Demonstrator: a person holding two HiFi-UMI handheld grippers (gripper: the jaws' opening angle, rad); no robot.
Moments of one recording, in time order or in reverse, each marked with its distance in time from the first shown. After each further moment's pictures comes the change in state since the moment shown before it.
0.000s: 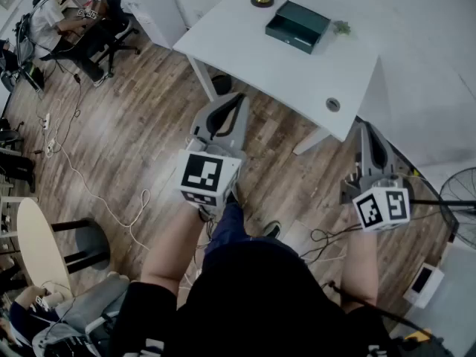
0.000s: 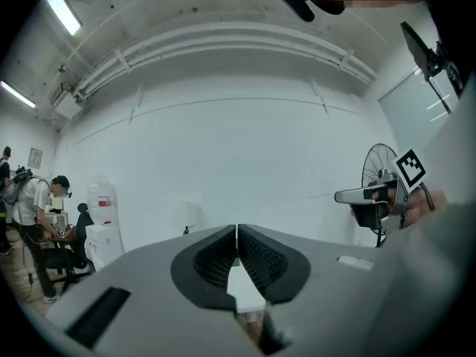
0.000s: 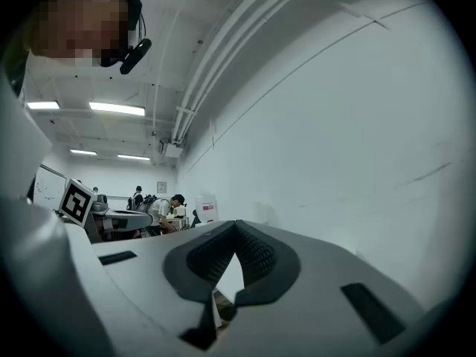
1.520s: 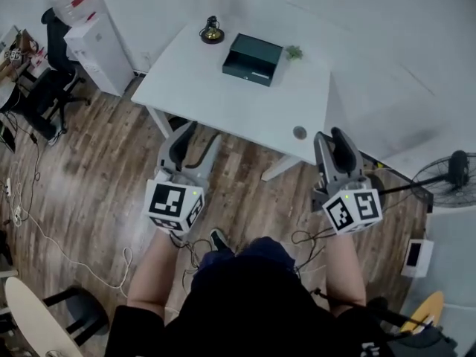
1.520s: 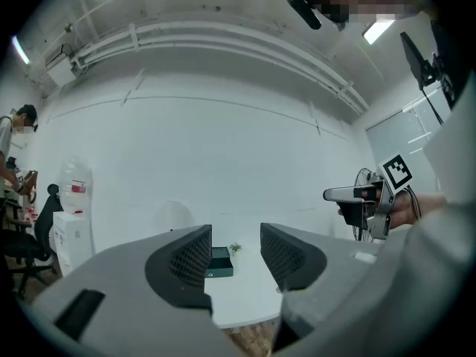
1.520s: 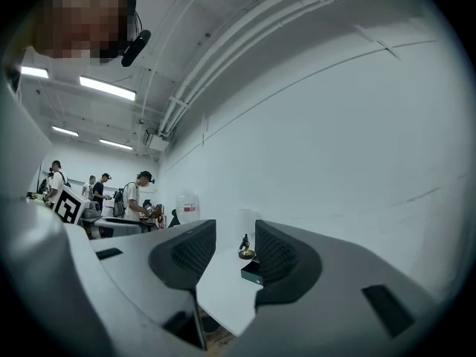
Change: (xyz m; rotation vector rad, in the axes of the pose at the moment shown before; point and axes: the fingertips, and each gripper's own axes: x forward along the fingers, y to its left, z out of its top) left arm 0.044 0.103 -0.005 -0.094 -0.064 -0.203; right arm 0.092 0.042 0.027 -0.082 -0.023 -0.158
